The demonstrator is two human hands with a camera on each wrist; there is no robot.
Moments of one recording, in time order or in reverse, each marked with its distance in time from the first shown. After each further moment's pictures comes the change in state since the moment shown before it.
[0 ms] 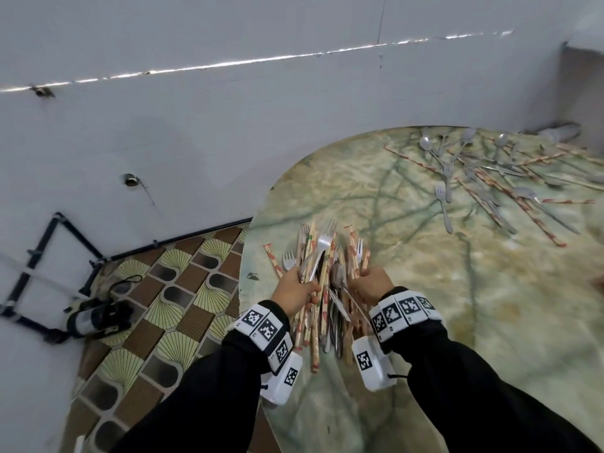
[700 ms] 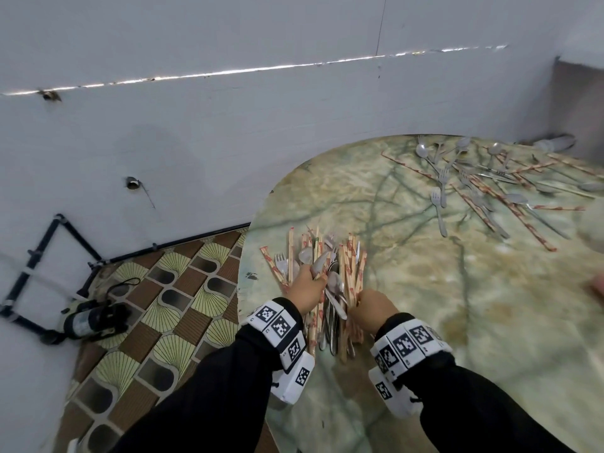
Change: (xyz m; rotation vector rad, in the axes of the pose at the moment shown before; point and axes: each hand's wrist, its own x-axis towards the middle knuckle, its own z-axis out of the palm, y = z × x) left_hand -0.008 0.010 0.025 0.136 0.009 0.051; right_hand -0.031 0.023 0.001 -0.481 -0.086 -0.110
